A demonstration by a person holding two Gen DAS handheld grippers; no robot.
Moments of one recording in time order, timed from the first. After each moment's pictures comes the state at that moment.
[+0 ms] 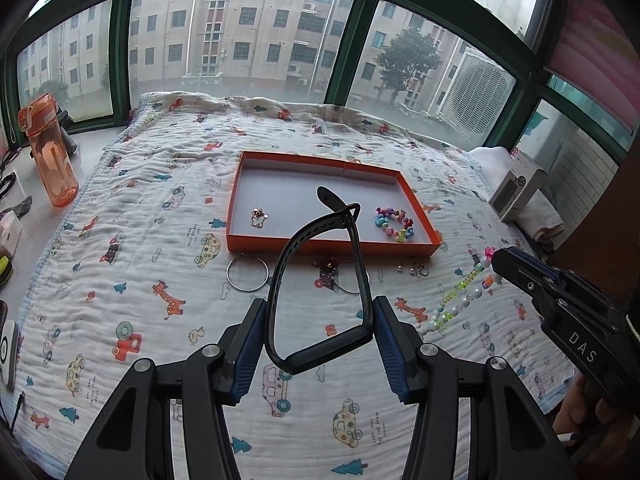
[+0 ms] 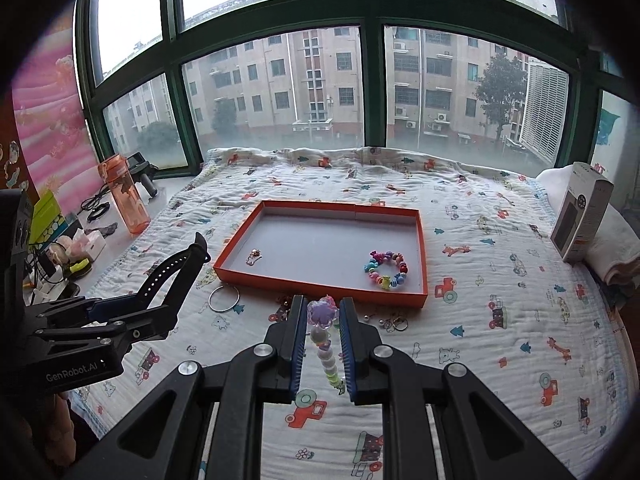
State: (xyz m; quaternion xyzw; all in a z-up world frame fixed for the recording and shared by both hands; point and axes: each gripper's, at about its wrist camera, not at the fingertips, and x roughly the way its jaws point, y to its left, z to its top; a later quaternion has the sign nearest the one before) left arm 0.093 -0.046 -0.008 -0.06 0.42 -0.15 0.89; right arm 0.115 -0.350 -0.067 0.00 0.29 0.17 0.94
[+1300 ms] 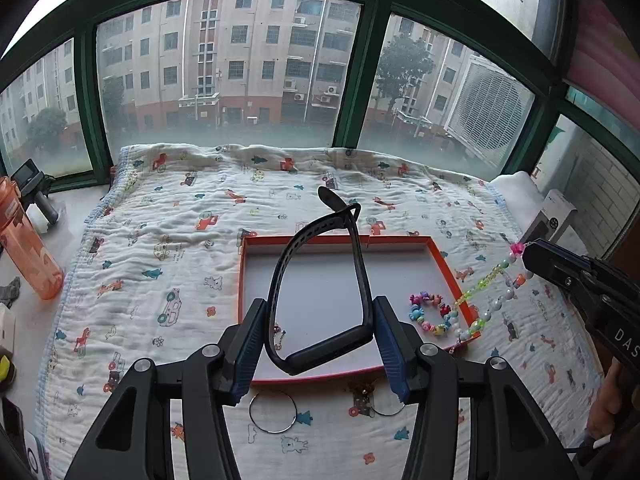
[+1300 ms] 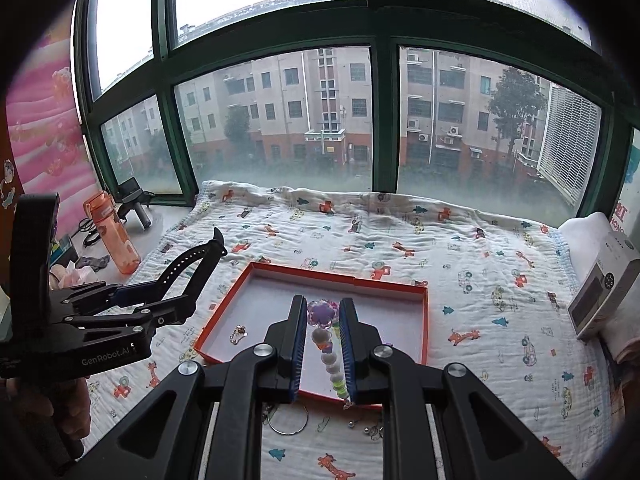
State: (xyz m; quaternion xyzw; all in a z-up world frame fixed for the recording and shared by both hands) left arm 0.264 -0.048 0.013 -0.03 0.40 -0.14 0.90; right arm 0.218 -0.333 -0.022 0.00 0.27 0.20 0.94
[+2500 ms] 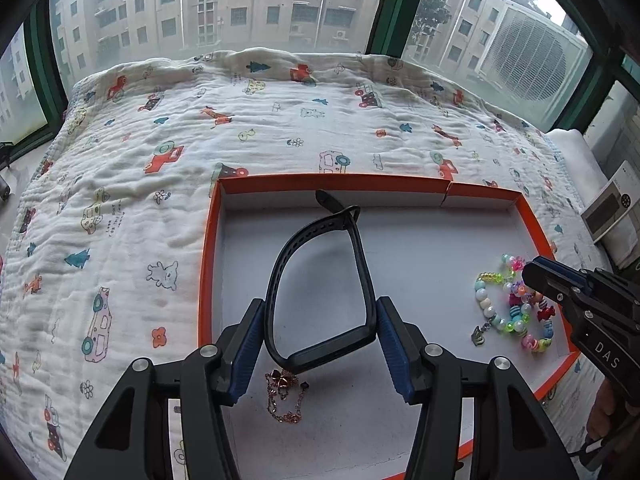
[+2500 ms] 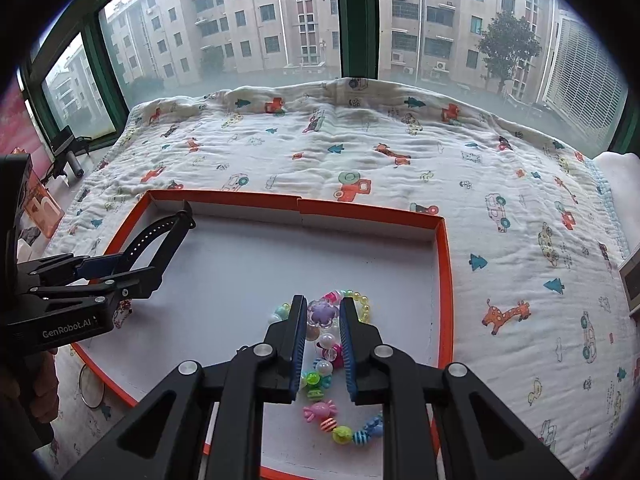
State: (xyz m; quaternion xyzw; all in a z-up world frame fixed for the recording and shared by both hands) left arm 0.392 -0.068 -0.137 -0.01 0.50 -0.13 0.86; right arm 0.327 -0.329 -0.138 -0.02 0.40 0.16 0.90
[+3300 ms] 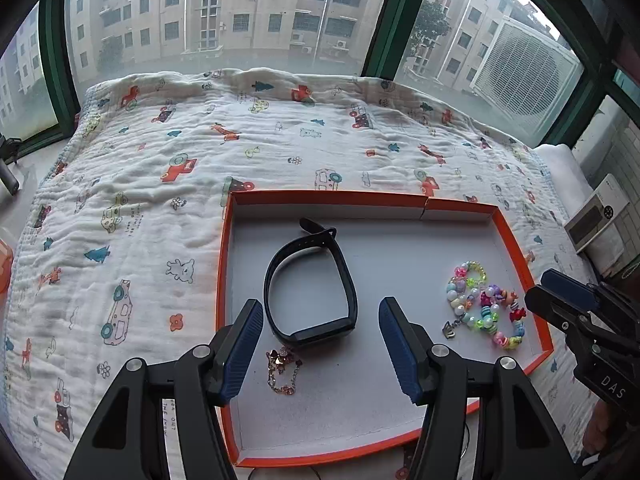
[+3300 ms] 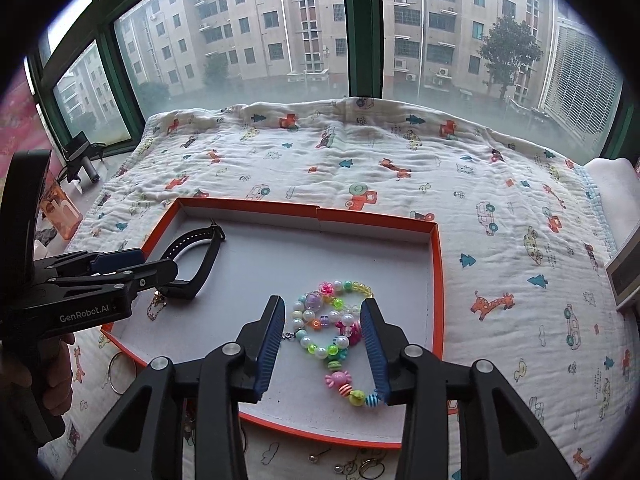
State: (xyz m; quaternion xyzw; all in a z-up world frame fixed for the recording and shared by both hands) left arm 0.365 -0.059 -0.097 -0.03 0.48 -0.14 0.87; right arm 0.289 -0.329 -0.104 -0.02 0.38 0.16 0.91
